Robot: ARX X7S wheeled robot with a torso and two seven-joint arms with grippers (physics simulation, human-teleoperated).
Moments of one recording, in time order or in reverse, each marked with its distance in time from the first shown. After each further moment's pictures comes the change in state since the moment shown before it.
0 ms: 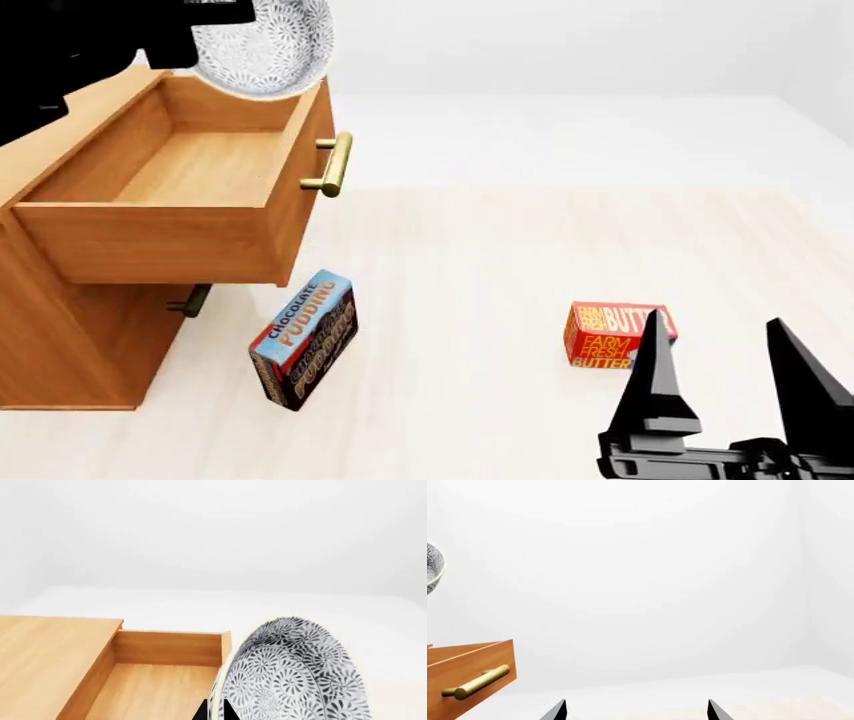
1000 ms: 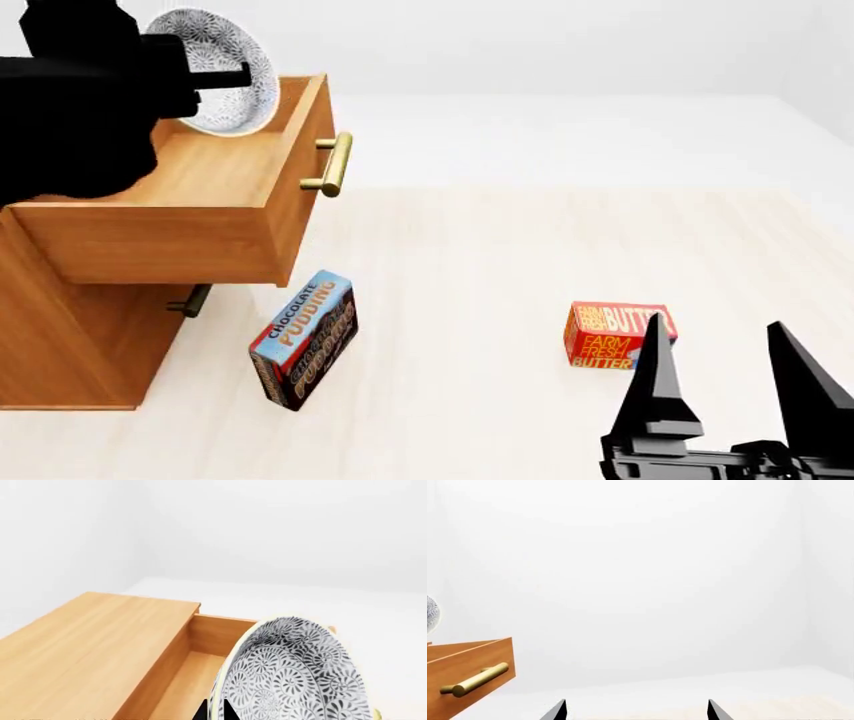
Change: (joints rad) left arm 0.140 0.030 0.153 -0.109 0.473 0.168 0.133; right arm -0.018 0.022 -0.008 0.028 -0.006 -0.049 0.000
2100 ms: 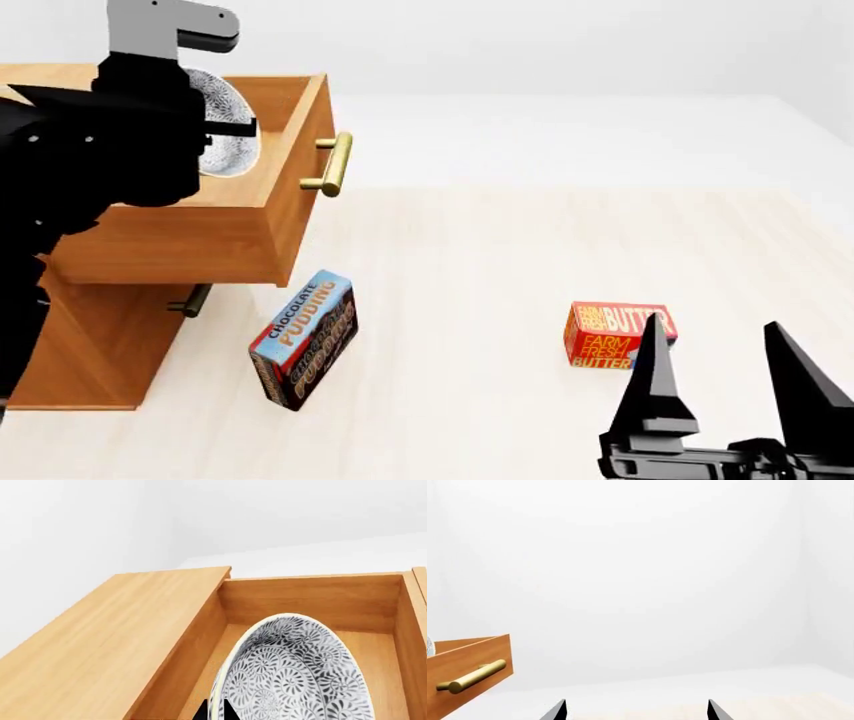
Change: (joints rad) left arm -0.029 0.091 0.200 -0.290 0.239 0.019 0.134; right arm 0.012 0.013 -0.017 0.014 0.000 -0.004 0.014
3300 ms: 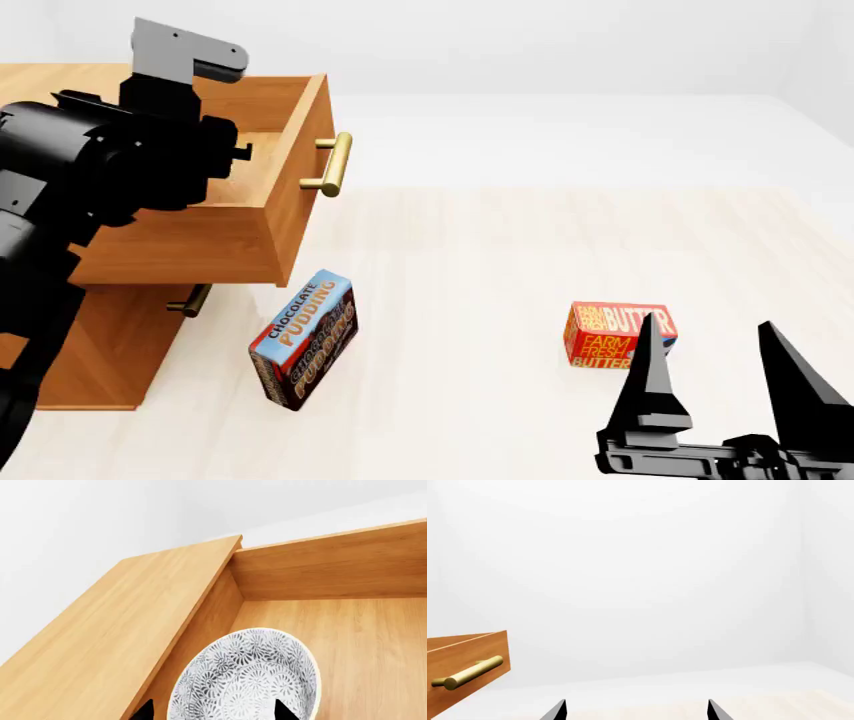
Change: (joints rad) left arm -0.033 0.071 0.105 -0.224 0.122 0.011 0.116; right arm 0.018 0.006 -0.019 0.027 0.002 -0.007 0.006
